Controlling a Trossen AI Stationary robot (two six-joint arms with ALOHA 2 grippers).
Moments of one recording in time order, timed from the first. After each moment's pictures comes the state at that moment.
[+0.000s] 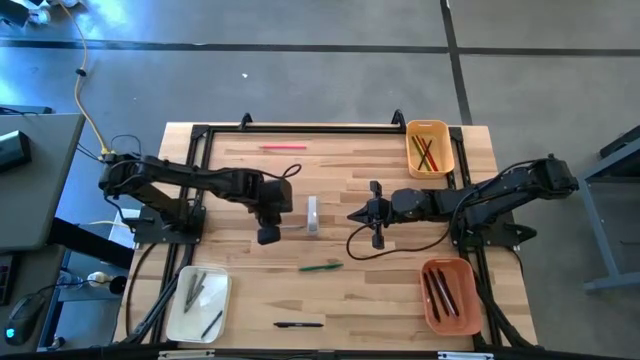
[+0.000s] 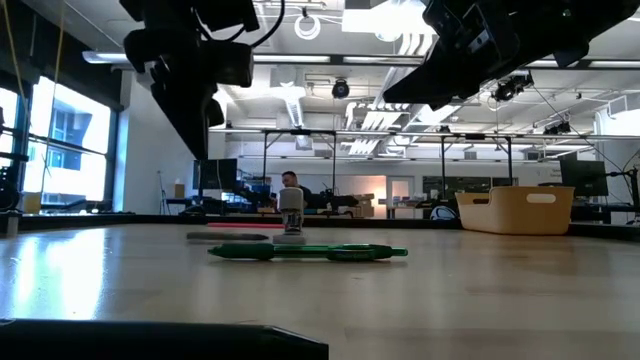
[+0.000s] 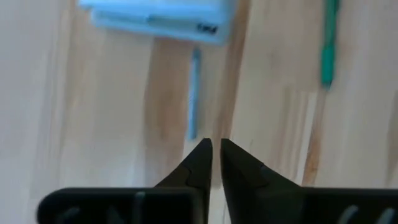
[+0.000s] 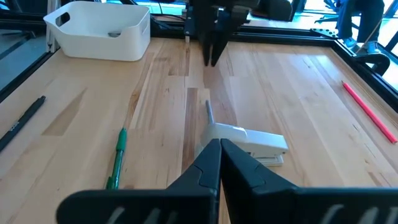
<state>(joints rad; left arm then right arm) 0.15 1.46 0.99 -0.78 0.09 -0.15 0.10 1.28 0.57 0.33 0.10 -0.03</state>
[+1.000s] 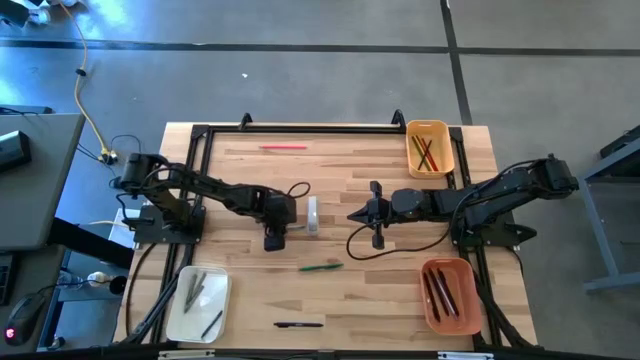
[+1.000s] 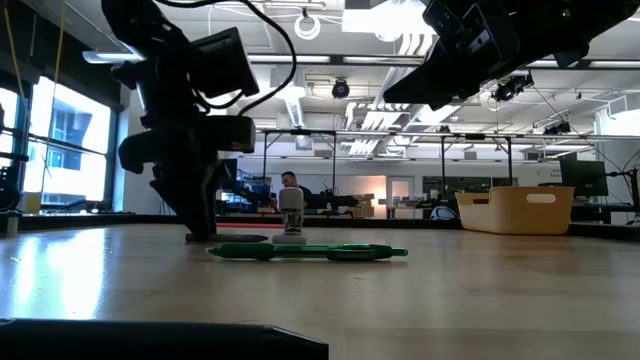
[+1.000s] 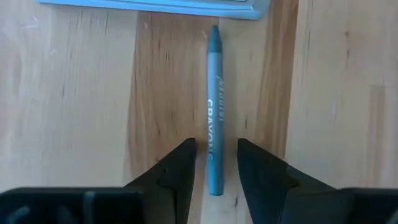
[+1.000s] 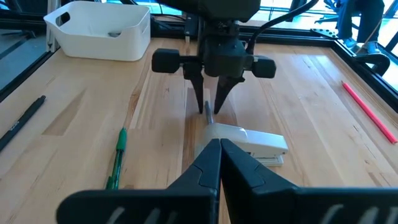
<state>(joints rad) 0.14 1.66 0.75 -0.32 0.03 -0.08 0.10 1.28 0.57 0.33 0.10 -0.03</state>
